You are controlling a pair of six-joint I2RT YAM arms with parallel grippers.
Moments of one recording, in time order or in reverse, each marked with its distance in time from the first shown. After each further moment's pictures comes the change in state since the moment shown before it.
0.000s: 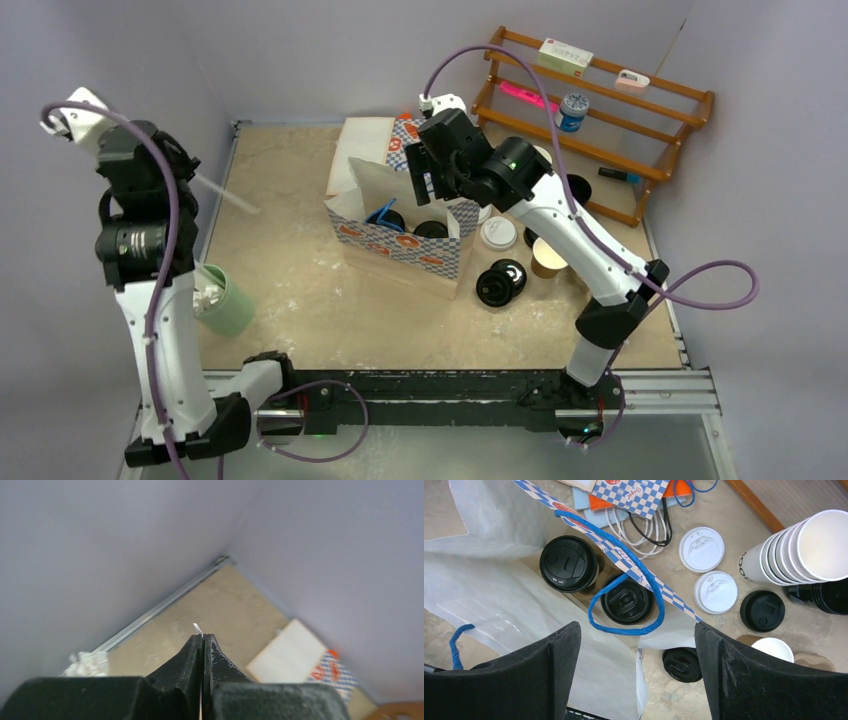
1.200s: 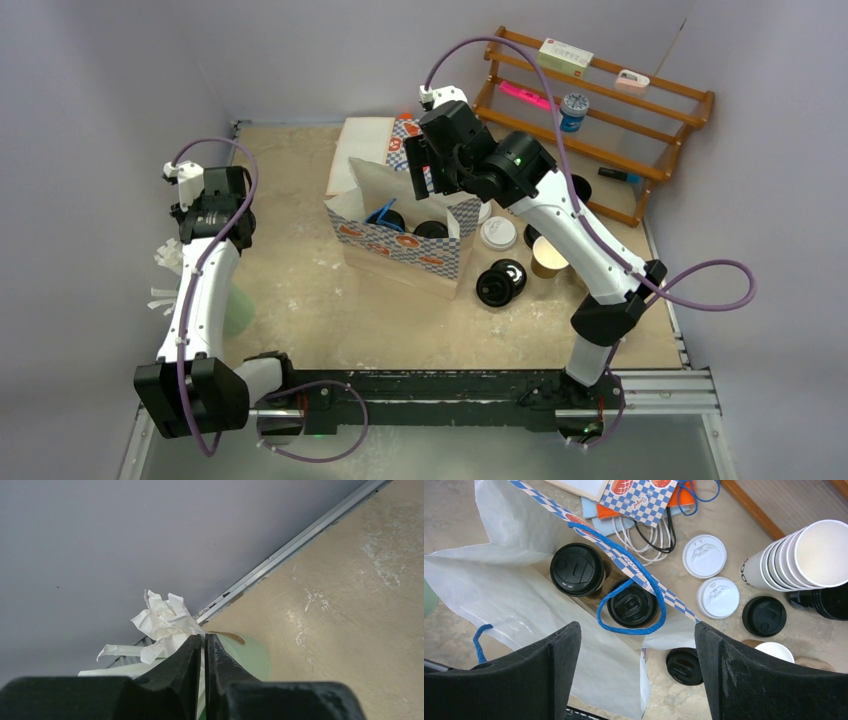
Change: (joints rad) left arm 0.002 0.058 -0.605 0.101 -0.340 0.180; right arm 0.000 0.017 0.075 -0.023 -0.006 -0.005
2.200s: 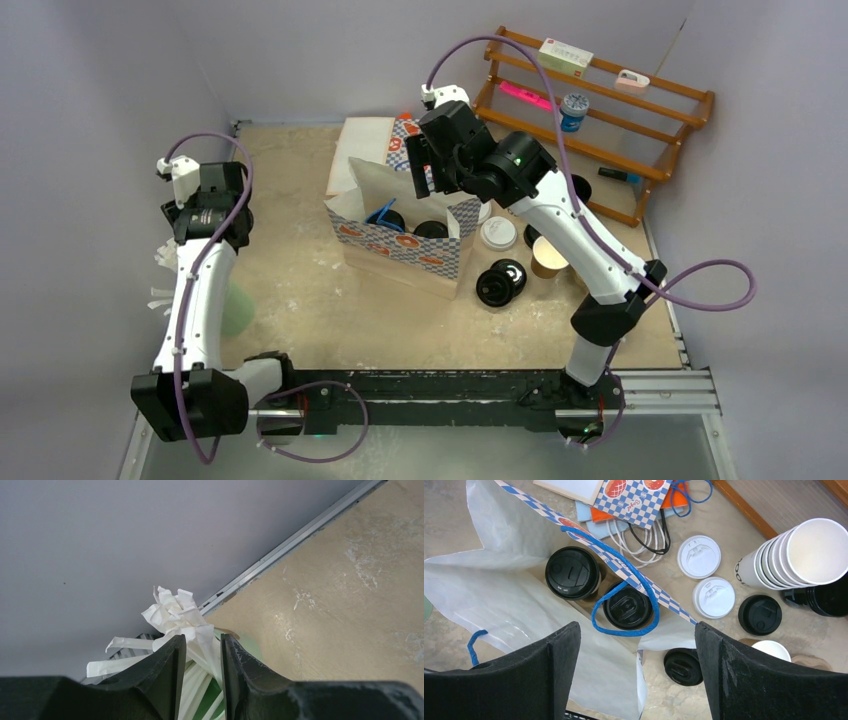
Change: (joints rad) left arm -0.019 -0.023 0.073 -0.091 0.015 -0.051; right arm 0.000 0.000 0.000 -0.002 0.027 0.008
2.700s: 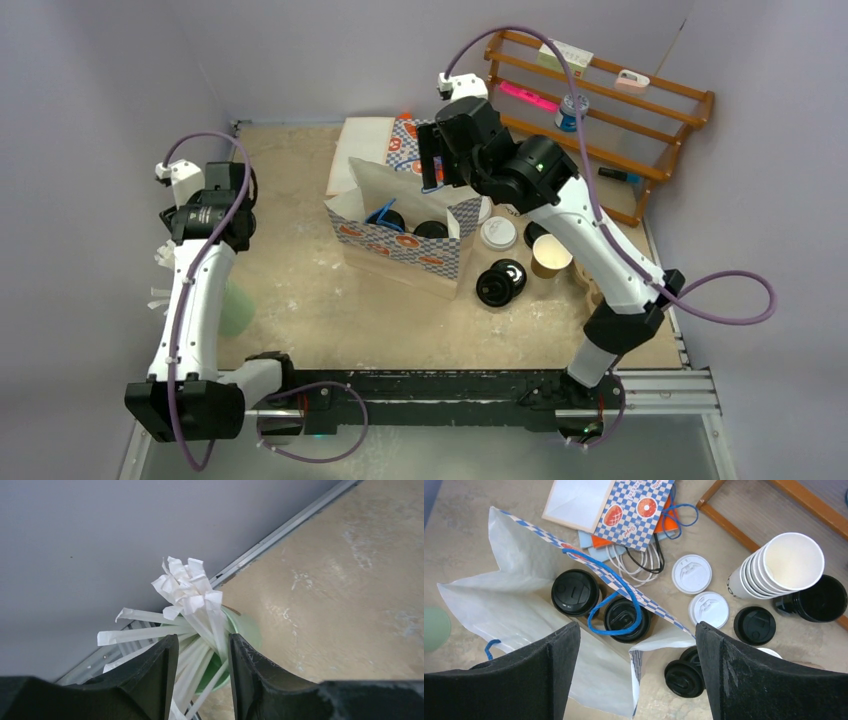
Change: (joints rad) left arm -0.101 -0.006 0.104 -0.245 -0.007 -0.178; right arm 0.000 -0.094 -0.050 0.082 0.066 0.000
